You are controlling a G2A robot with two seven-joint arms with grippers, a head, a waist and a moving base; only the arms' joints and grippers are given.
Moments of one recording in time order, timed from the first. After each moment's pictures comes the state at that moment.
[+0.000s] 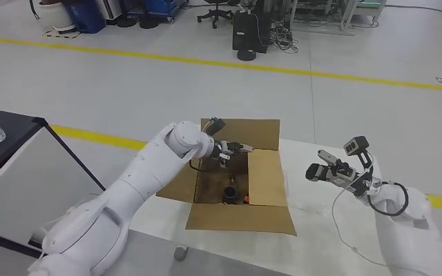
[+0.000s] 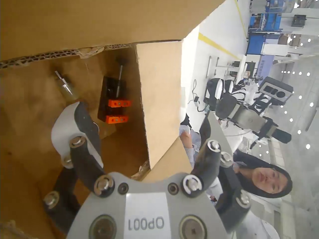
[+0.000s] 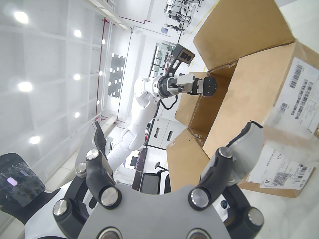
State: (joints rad) left arm 0.43 -1.38 -0.57 -0.80 -0.27 0.19 -0.92; right arm -1.26 -1.08 1.67 -1.41 0.46 -0.11 1.20
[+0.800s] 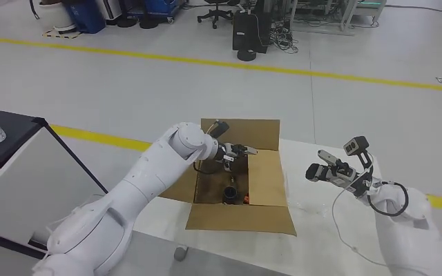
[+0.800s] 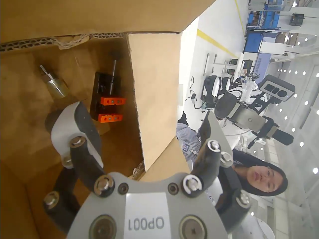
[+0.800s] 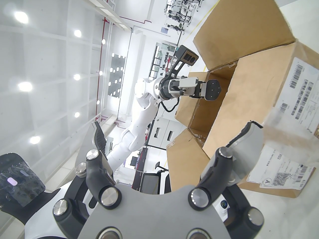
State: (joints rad) left arm 0.43 -1.40 -0.56 -0.80 -0.29 0.20 -0.93; right arm -1.26 -1.08 1.67 -1.41 0.46 -0.11 1.20
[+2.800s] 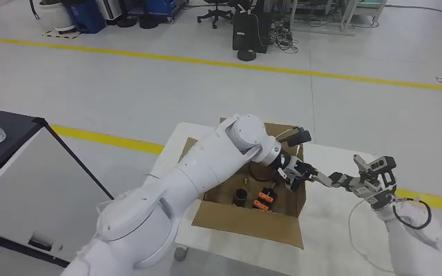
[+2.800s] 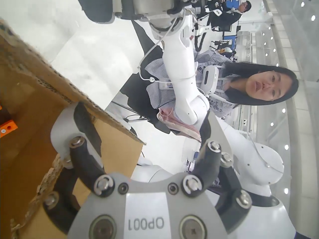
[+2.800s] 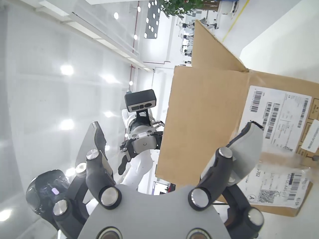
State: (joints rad) left arm 0.25 -1.77 -0.44 -0.61 -0.46 -0.10 -1.25; right arm -1.30 -1.07 1.77 -1.16 0.70 -0.17 1.21
